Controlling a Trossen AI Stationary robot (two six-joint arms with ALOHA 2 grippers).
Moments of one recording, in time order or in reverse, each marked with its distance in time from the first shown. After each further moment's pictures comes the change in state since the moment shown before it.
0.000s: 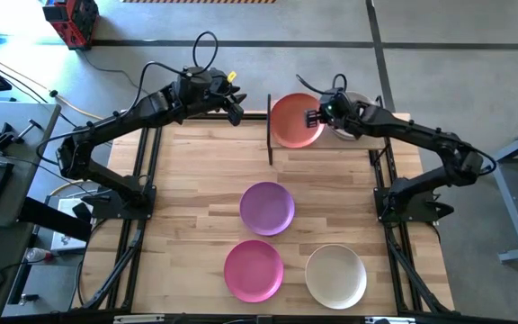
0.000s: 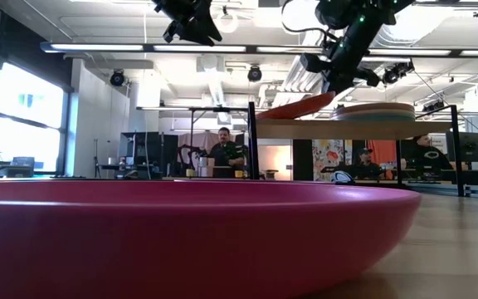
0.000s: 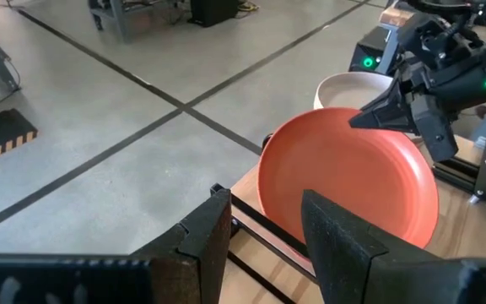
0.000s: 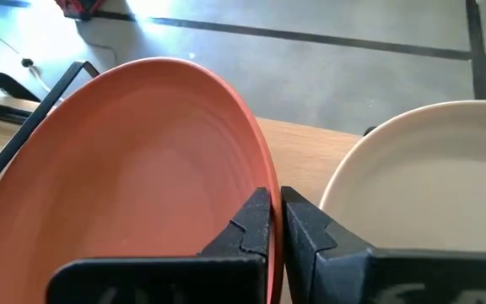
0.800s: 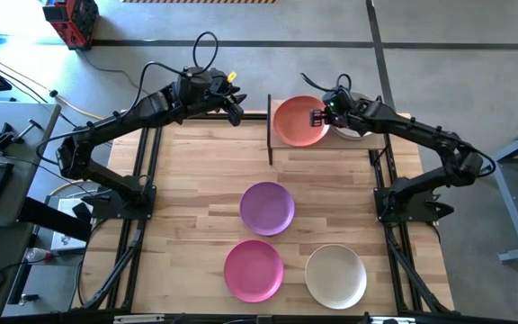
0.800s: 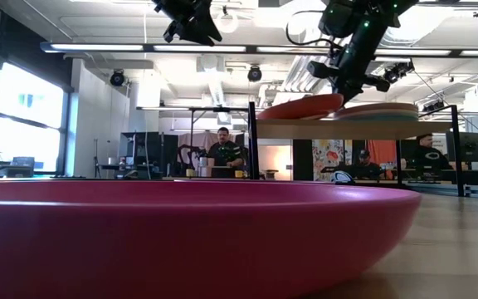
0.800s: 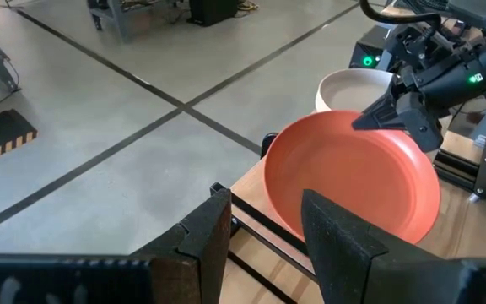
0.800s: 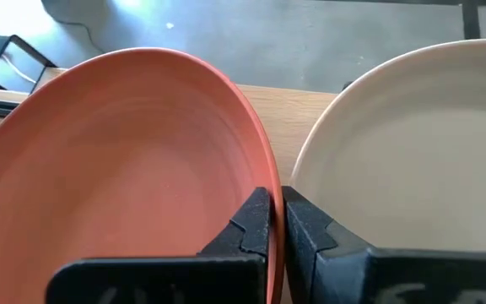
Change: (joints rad) left arm 0.000 0.000 0.000 -0.002 0.001 0.003; right arm -0.074 0.003 0.002 -0.115 -0.071 0.084
